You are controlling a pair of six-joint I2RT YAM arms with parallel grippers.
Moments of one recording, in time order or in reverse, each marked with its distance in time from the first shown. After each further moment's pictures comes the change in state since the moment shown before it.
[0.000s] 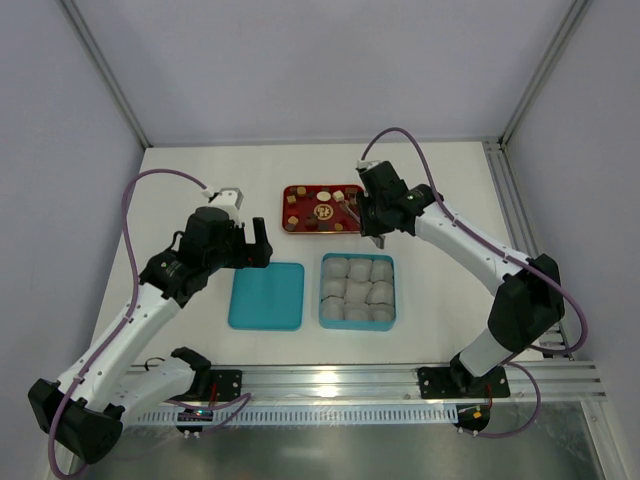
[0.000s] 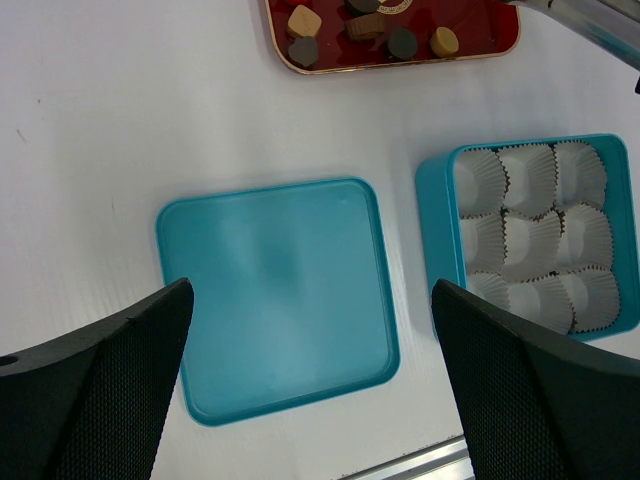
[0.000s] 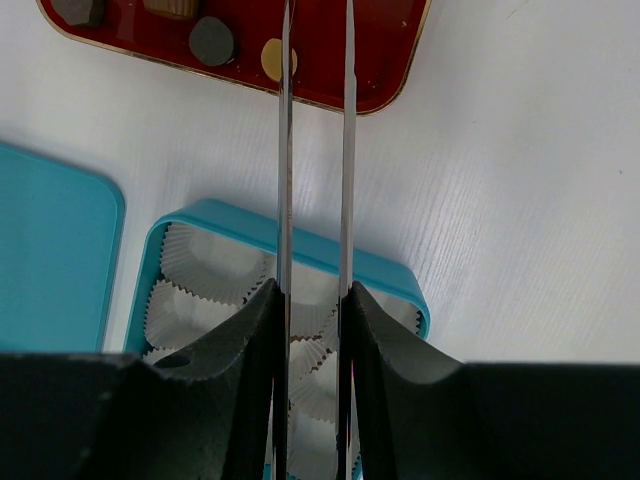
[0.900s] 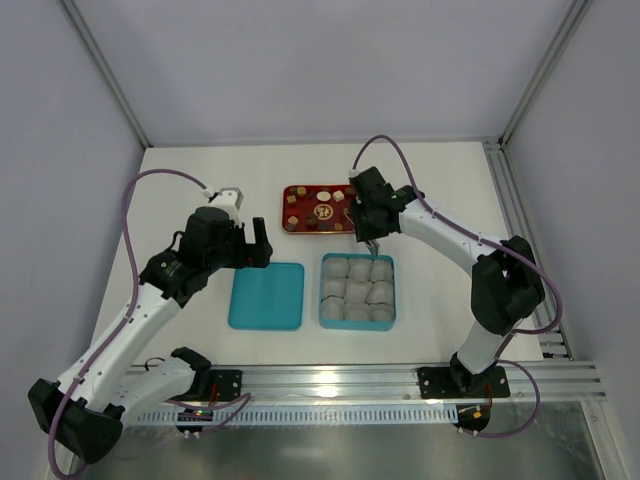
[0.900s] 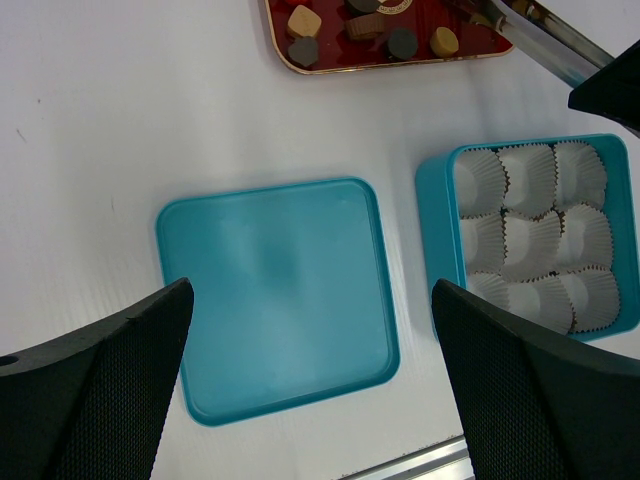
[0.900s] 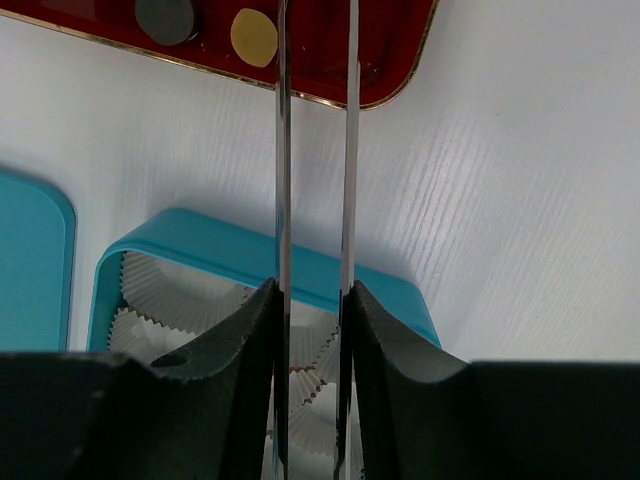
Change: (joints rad) left arm 0.000 0.000 0.000 0.000 0.000 0.000; right arm -0.002 0.124 -0.003 0.030 -0.001 -0.001
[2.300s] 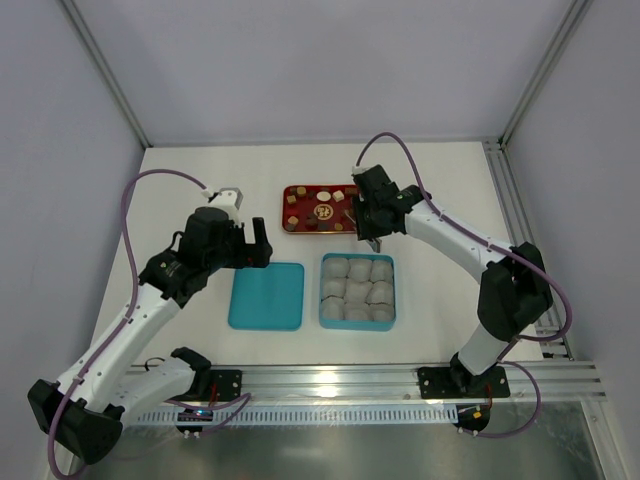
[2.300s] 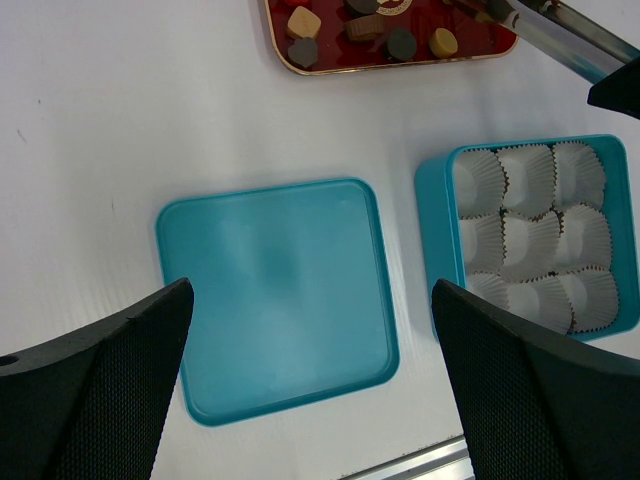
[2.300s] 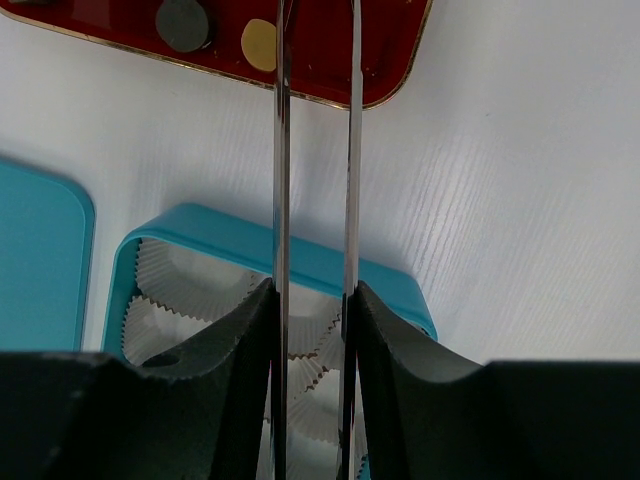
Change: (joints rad) left arm 0.000 -0.003 0.000 0.000 0.000 0.000; right arm -0.001 -0.051 -0.006 -0.008 0.000 0.004
